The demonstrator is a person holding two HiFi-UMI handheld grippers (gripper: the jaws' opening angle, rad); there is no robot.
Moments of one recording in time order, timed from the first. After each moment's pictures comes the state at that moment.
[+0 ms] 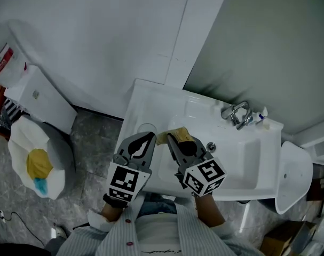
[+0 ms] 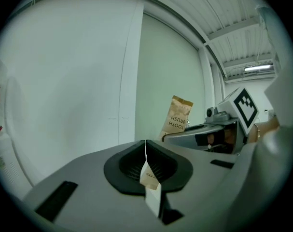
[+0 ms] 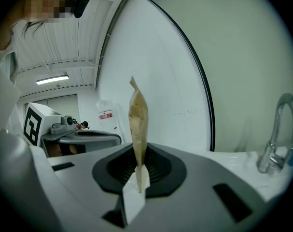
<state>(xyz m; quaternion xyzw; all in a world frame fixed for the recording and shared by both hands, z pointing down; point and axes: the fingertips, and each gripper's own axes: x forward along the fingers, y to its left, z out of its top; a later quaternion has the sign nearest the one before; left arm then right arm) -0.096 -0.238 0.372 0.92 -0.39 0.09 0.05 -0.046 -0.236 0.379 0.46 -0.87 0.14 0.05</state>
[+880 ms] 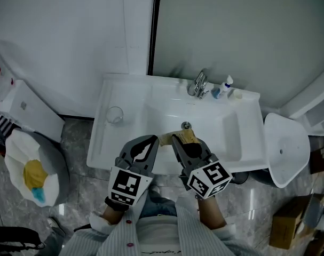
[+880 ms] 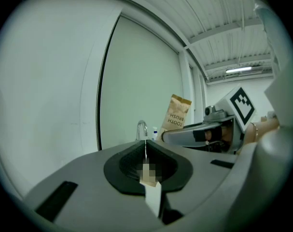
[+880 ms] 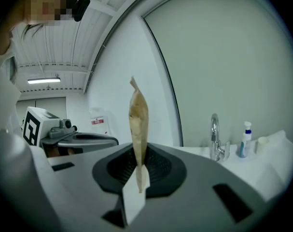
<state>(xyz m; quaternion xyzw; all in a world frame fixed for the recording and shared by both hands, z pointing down) 0.021 -0.103 0.353 0.95 -0.31 0.09 0.02 0.075 -0.096 0.356 0.54 -0.83 0.12 0.02</state>
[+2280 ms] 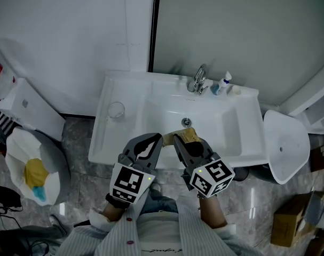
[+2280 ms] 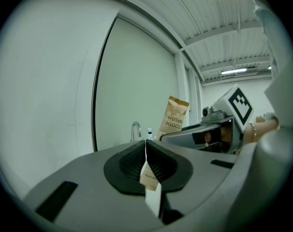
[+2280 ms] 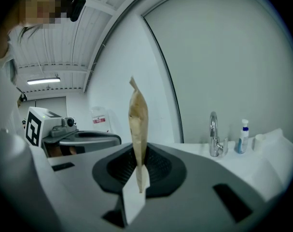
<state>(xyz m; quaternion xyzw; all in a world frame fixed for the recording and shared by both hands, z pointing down) 0.023 -0.079 0.346 0.96 -0.28 0.08 0.02 0.071 -0.072 0.354 0.54 -0.83 0.13 0.02</state>
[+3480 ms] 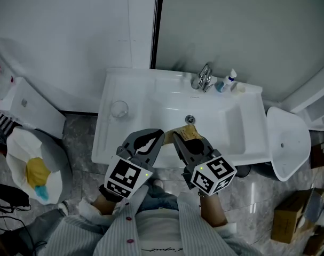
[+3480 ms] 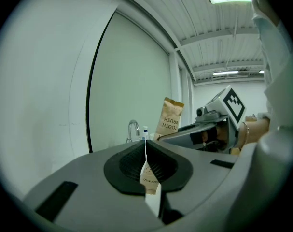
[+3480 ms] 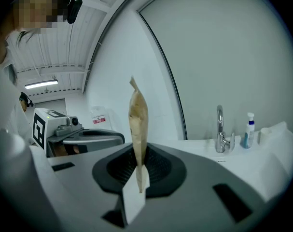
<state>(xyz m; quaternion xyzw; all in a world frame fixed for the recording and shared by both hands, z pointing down) 0.014 -0.098 0.345 0.97 -0.23 0.10 0.02 0.052 -0.091 0.357 0.53 -0.83 0.16 0.03</state>
